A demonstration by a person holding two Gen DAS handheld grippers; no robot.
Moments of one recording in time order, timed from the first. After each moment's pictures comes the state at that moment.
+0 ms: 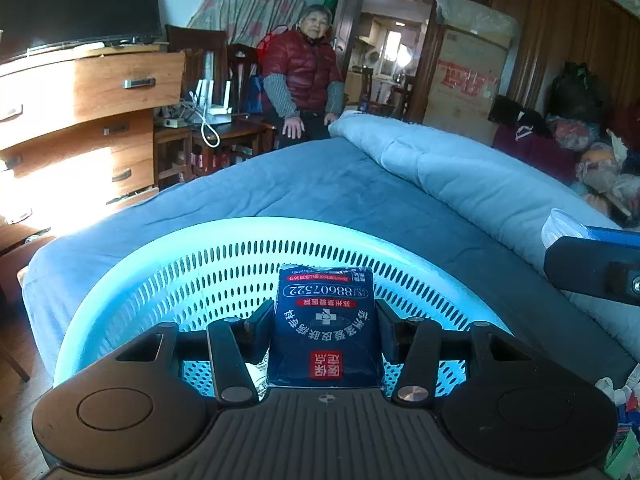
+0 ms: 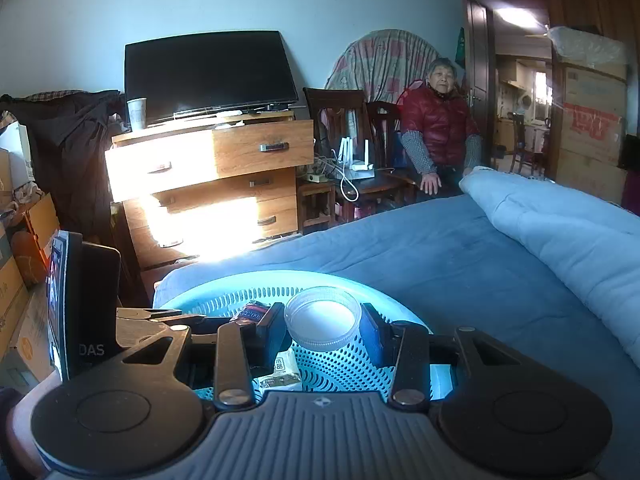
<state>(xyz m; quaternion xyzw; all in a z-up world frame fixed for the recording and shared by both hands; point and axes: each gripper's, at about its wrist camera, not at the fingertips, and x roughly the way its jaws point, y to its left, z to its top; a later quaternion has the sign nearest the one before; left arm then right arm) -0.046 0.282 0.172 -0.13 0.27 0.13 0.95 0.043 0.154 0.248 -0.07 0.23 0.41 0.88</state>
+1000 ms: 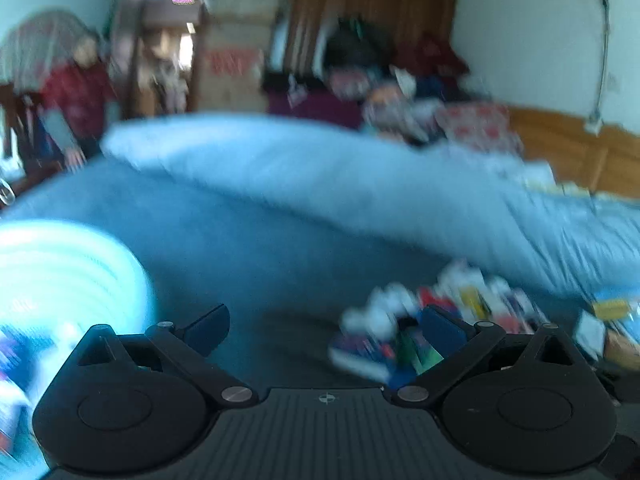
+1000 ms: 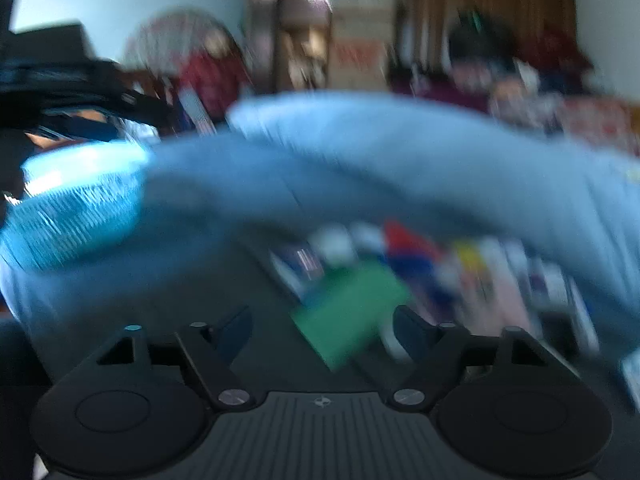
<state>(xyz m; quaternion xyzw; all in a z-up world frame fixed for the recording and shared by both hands) -0.076 0.041 0.133 -0.03 0.26 -0.18 0.95 -0.089 -0.166 0.055 -0.04 0.29 0.08 0.95</state>
